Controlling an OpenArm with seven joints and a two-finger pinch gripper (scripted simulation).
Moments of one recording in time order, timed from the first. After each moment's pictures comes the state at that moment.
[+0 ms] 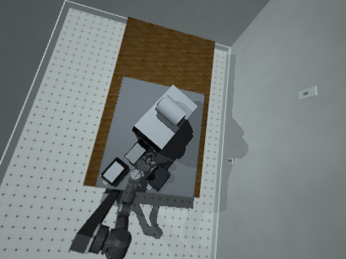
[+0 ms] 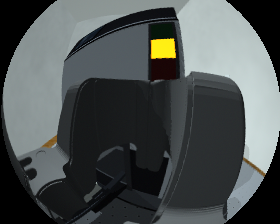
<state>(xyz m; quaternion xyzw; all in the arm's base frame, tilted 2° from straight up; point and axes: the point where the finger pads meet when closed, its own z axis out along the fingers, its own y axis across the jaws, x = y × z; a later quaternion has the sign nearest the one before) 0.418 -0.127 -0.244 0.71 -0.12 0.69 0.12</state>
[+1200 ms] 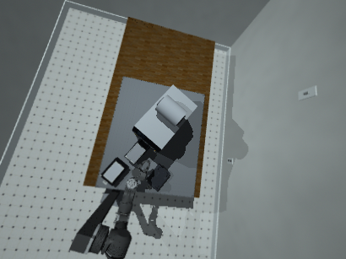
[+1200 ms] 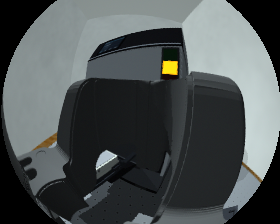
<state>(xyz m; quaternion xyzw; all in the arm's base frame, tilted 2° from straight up) 0.361 -0.119 -0.240 0.71 -0.08 0.69 0.12</state>
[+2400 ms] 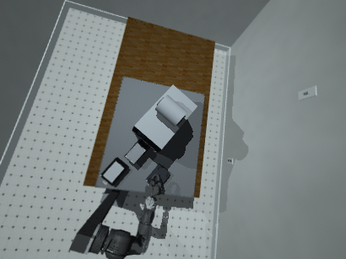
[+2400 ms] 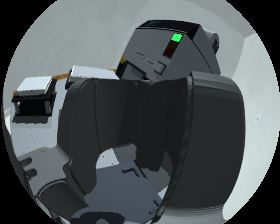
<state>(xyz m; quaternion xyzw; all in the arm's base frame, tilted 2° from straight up) 0.293 -0.219 -0.264 0.73 0.24 0.63 0.13</state>
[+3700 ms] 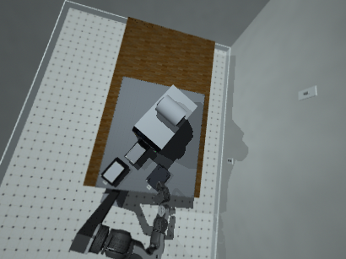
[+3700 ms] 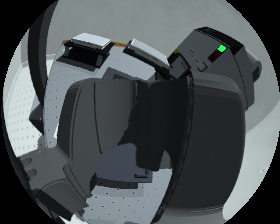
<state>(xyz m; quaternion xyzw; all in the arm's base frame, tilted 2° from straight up) 0.253 -0.259 -0.272 0.67 0.50 0.55 0.09</state>
